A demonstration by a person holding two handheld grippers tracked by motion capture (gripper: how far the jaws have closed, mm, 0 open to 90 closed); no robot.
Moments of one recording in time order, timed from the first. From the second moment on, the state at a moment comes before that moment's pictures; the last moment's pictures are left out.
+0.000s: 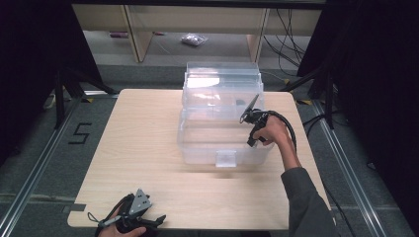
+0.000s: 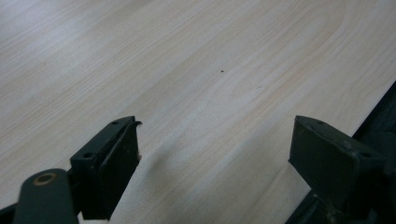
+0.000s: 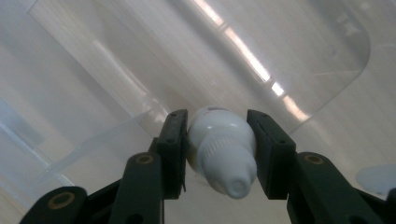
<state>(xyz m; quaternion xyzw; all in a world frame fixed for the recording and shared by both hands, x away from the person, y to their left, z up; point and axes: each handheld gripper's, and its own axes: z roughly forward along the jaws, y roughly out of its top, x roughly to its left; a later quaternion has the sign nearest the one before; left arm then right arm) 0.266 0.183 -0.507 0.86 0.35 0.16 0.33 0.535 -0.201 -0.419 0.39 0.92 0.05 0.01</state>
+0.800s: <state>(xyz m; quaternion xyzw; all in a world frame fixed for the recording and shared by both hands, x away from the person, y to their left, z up) 0.265 0.182 -0.508 0.86 0.35 0.16 0.33 0.536 -0.202 -0.428 0.38 0.92 0.04 0.01</state>
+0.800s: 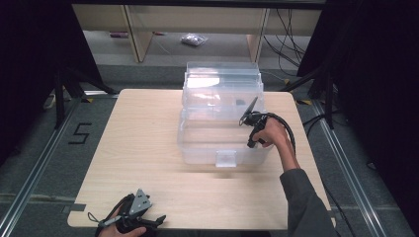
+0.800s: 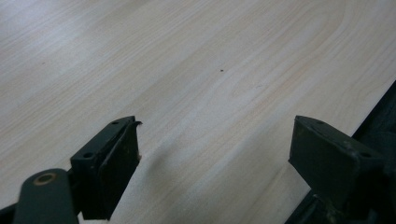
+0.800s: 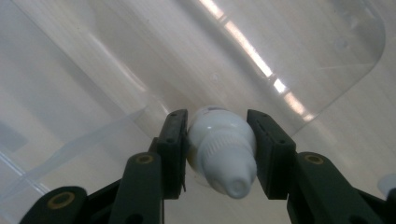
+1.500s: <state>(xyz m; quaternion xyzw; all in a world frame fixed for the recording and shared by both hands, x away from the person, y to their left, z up) 0.266 0.183 -0.508 0.86 0.34 0.16 0.33 0.533 -0.202 -0.441 0.40 0.92 0.03 0.00</state>
